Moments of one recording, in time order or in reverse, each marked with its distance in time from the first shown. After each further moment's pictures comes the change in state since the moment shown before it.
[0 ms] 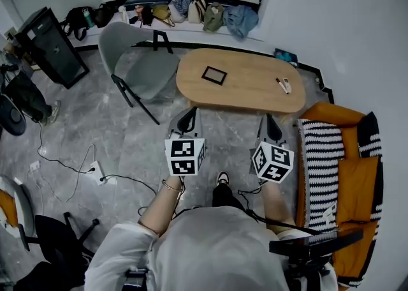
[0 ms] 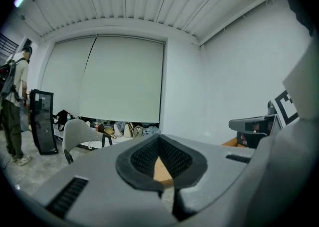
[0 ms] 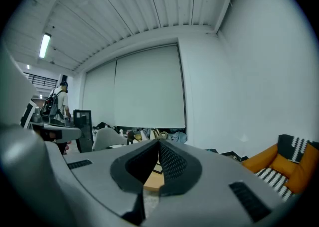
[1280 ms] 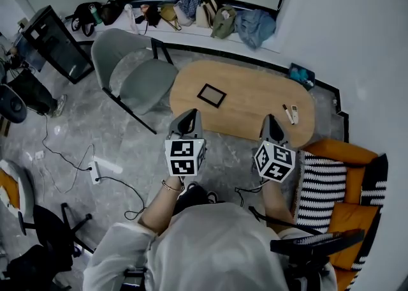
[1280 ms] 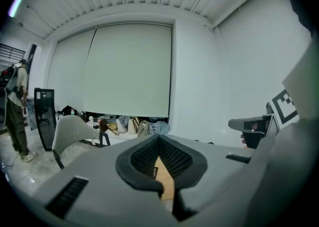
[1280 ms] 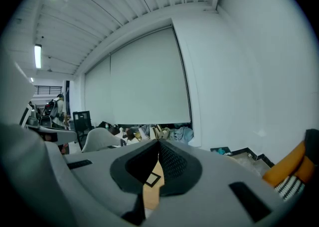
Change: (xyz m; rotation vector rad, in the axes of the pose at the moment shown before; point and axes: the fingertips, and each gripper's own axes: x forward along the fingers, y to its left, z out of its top) left arm 0.235 -0.021 0.015 -0.015 0.099 0.146; right arm 0.238 -0.138 0.012 0.066 0.086 0.120
